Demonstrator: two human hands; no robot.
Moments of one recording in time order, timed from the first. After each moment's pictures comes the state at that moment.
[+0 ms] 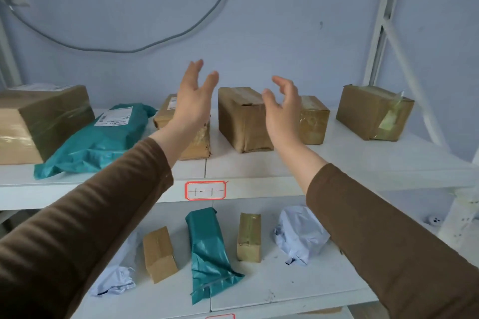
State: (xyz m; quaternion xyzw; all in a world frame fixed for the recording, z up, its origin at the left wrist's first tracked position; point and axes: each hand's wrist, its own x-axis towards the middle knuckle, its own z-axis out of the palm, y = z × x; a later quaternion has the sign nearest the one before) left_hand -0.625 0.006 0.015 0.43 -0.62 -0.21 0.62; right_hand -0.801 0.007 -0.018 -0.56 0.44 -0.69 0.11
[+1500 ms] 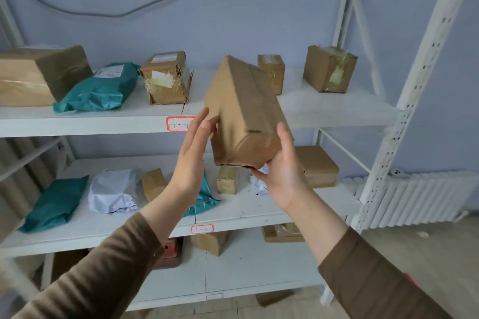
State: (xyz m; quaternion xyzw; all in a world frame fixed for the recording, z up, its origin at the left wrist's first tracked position) left_hand -0.688 0.254 -0.140 0.33 -0.59 -0.42 0.60; right_hand -0.862 0.280 -0.136 -0.39 0.36 -0.63 0.56
